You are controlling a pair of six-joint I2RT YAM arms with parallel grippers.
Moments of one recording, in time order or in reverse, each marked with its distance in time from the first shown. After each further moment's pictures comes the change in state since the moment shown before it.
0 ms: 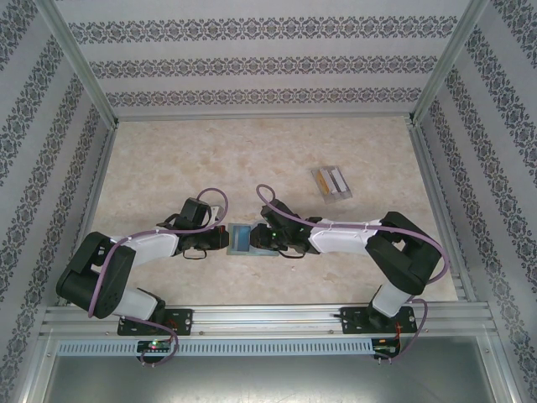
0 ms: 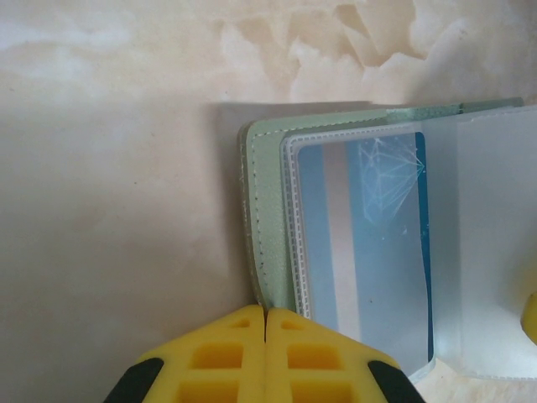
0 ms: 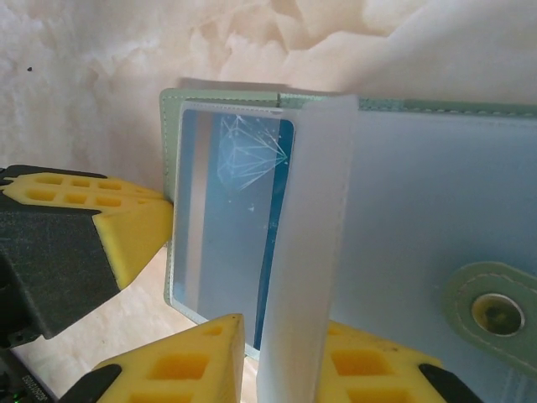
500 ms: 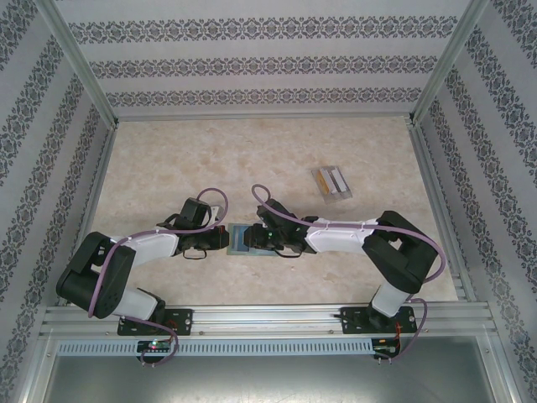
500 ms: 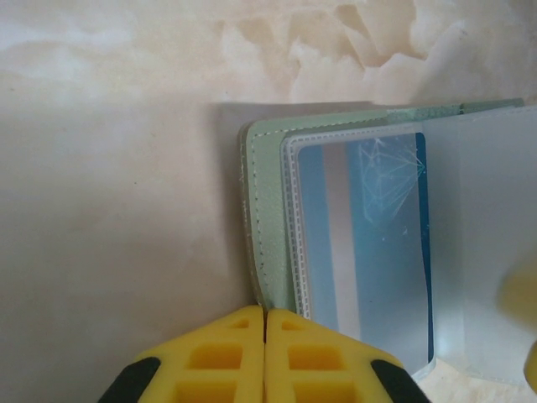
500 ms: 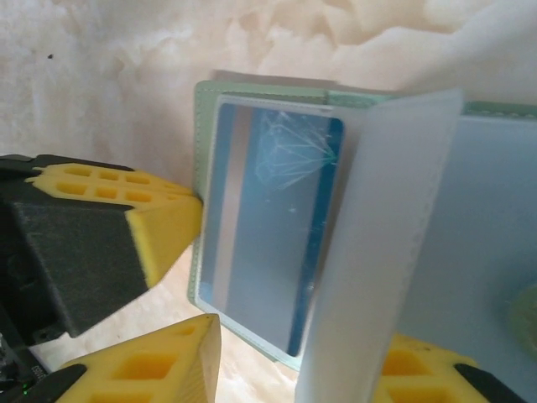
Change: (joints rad) left arm 0.000 -0.002 0.000 0.000 -0.013 -0.004; right arm 0.024 0.027 0.041 0.006 -0.013 -0.016
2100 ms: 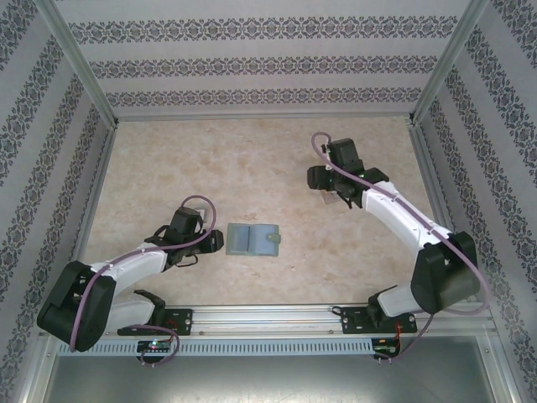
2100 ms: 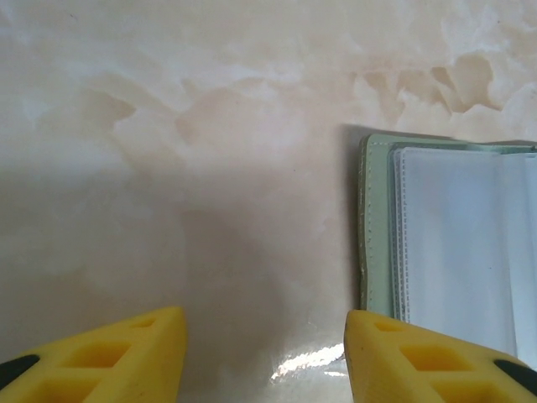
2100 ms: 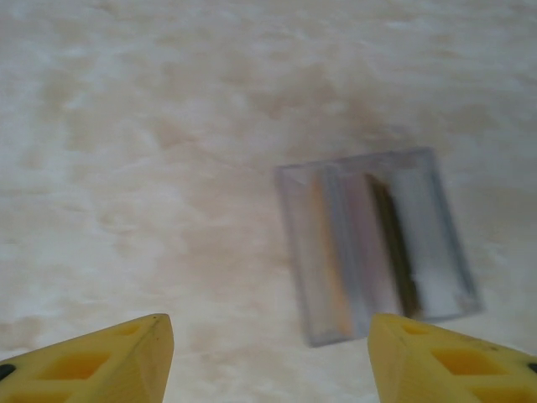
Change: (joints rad) left arm 0.000 -0.215 -0.123 -0.009 -0.221 -0.038; right arm -0.570 -0.241 0.241 -0.492 0.254 -0.696
